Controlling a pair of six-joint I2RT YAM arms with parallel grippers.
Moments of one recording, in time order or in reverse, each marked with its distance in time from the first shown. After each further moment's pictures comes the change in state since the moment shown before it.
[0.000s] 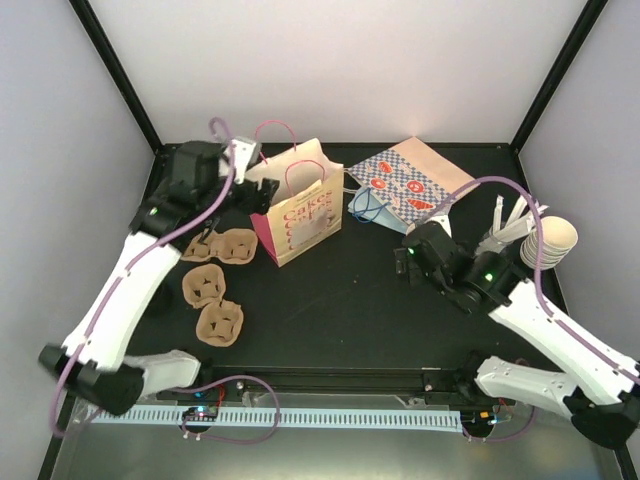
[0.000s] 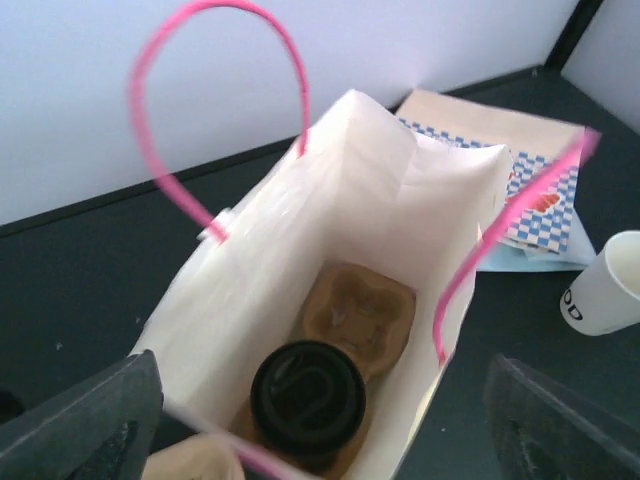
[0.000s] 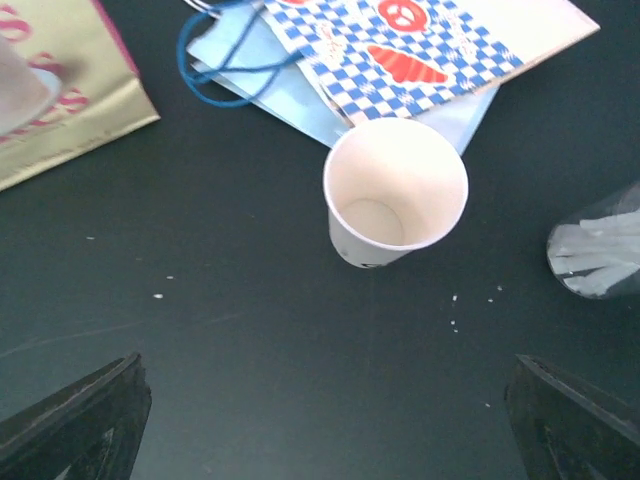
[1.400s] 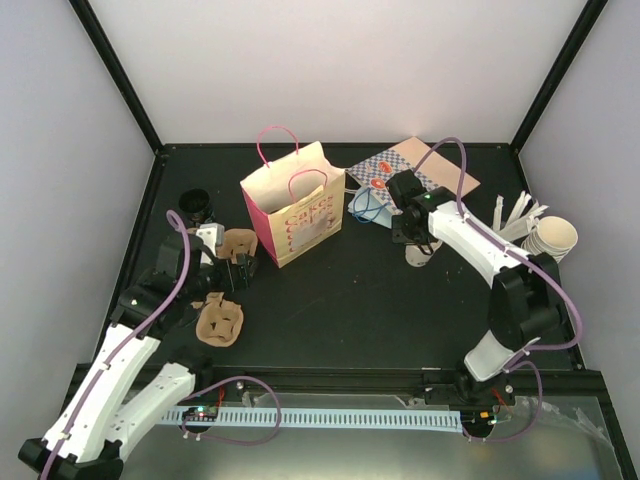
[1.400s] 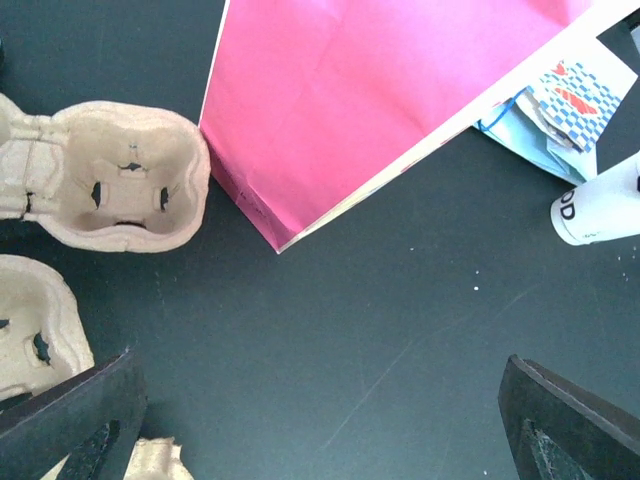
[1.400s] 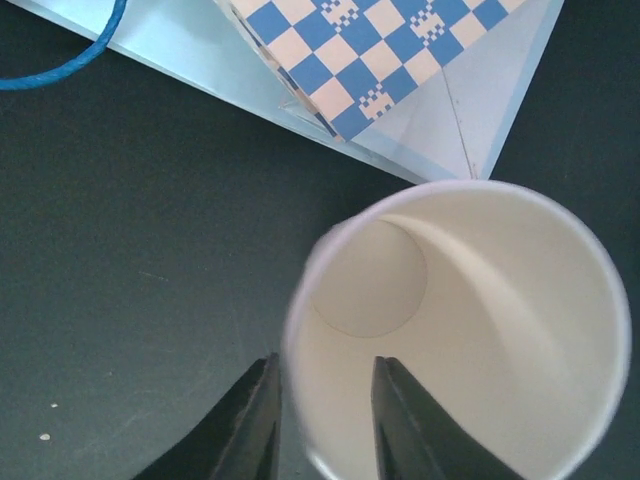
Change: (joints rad) left arm 0.017 -0.589 -0.625 -0.123 0.001 -0.467; right arm -0.407 0.658 0.186 0.139 -0.257 -0.121
